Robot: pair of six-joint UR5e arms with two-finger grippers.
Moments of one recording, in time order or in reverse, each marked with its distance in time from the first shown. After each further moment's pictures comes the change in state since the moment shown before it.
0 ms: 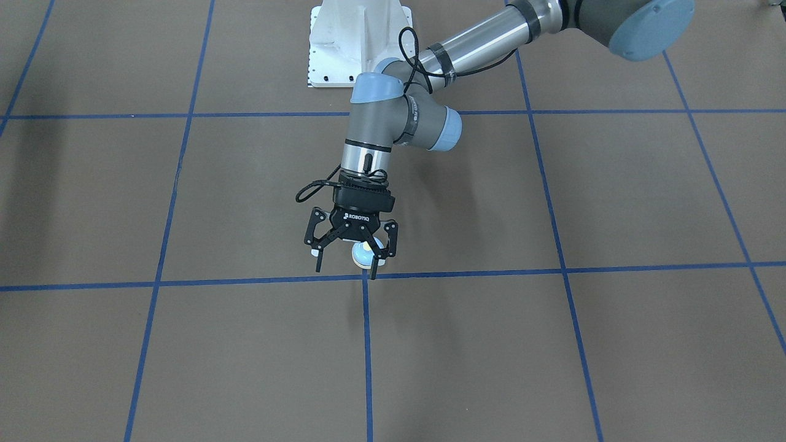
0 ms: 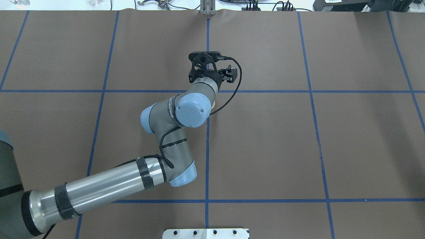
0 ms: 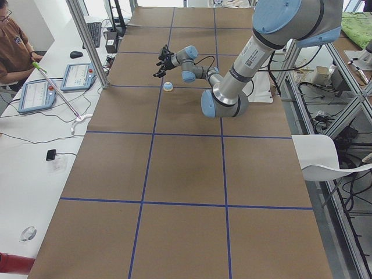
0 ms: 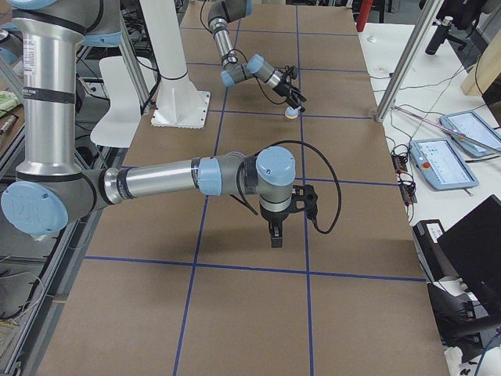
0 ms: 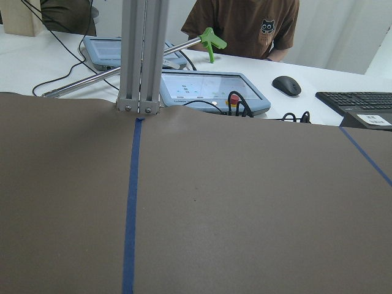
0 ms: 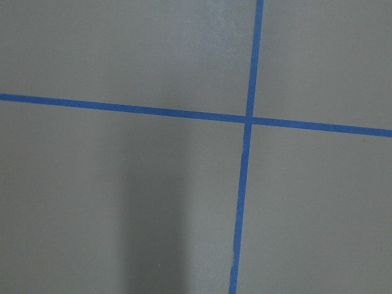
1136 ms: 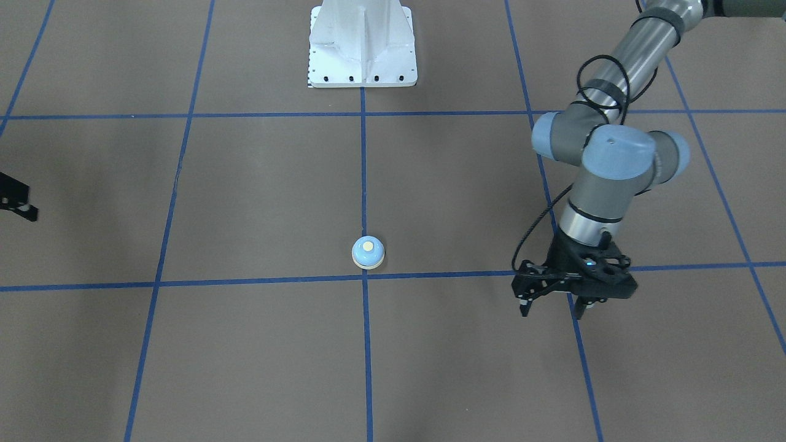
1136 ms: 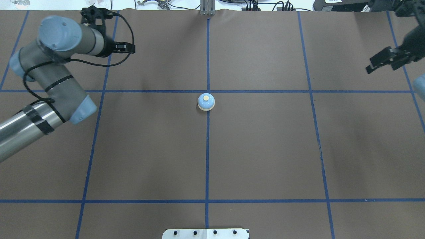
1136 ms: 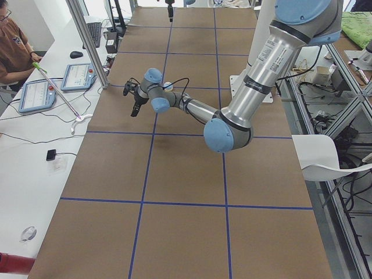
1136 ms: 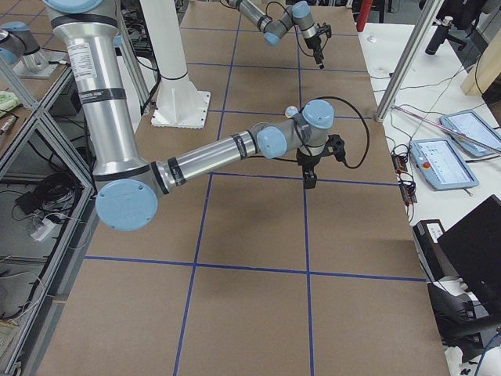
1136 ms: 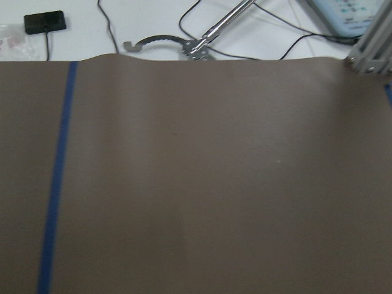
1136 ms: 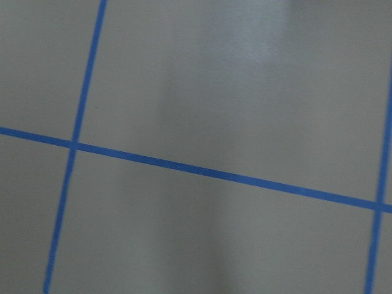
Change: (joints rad) left arm -0.420 0.420 -0.227 0.102 -0.669 0.245; right arm -0.401 0.363 -0.118 0.130 -0.027 0.459
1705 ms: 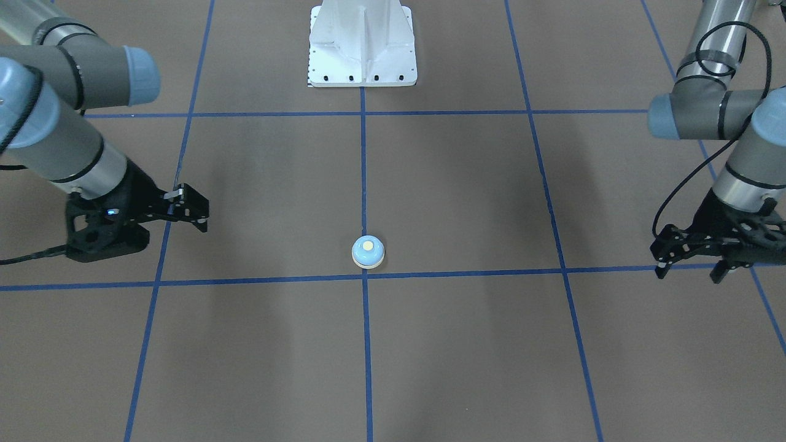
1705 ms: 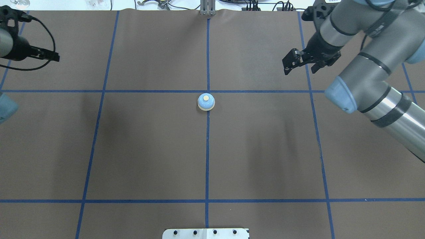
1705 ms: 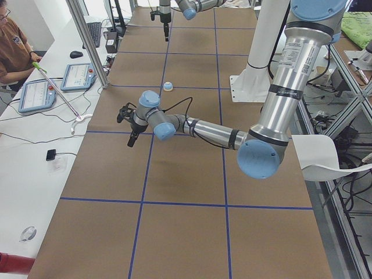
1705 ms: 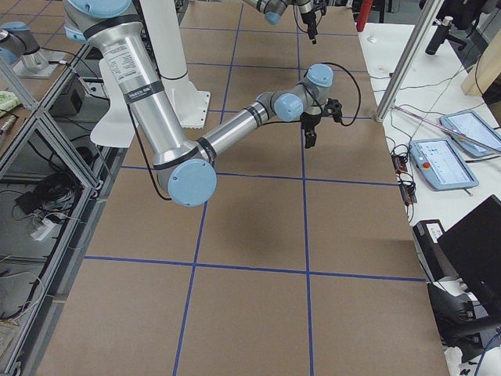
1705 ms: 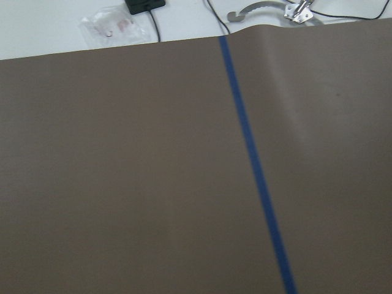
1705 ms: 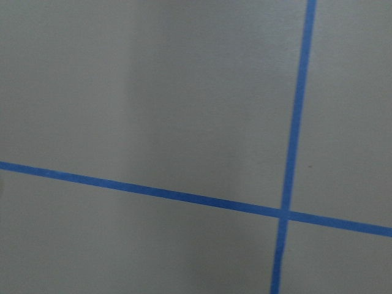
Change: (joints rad) left arm -0.210 0.298 -0.149 0.038 -0.167 0.310; right arm -0.258 0.261 -0.050 0.005 -0.143 0.374
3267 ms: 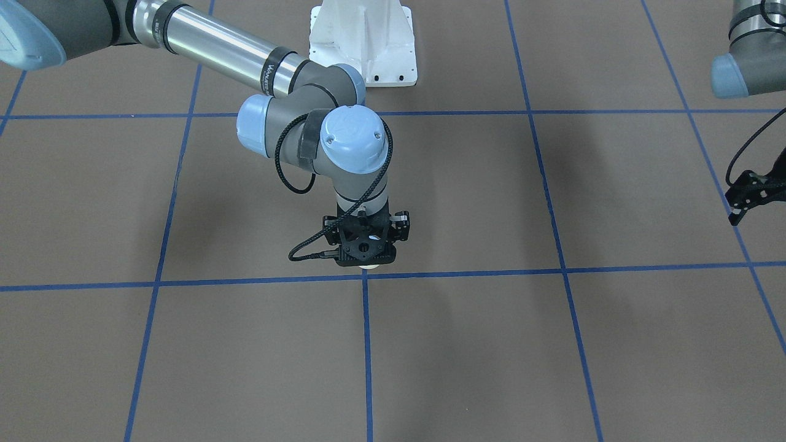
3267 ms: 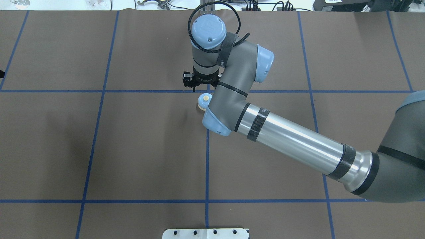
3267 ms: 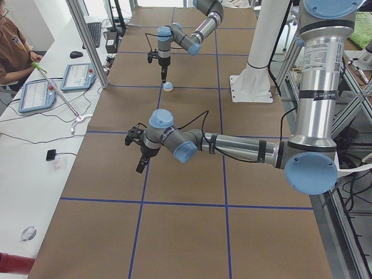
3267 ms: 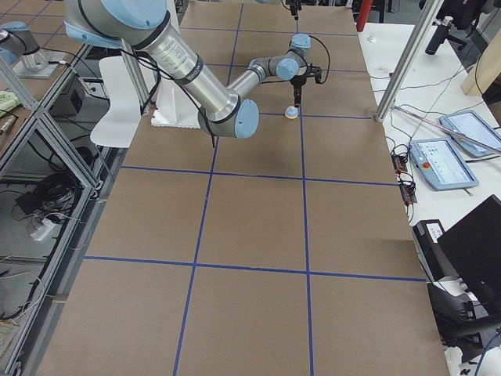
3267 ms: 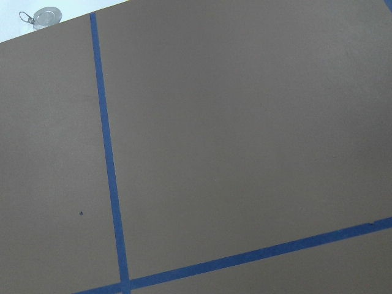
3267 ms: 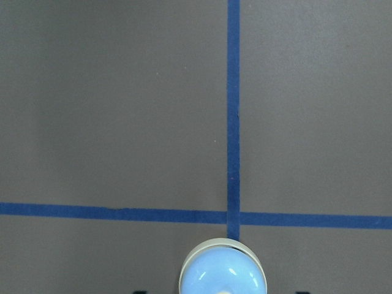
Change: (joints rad) left arm -0.113 0.195 -0.121 0.042 -0.064 0.202; right arm -0.290 0.475 -0.528 0.125 -0.267 0.340
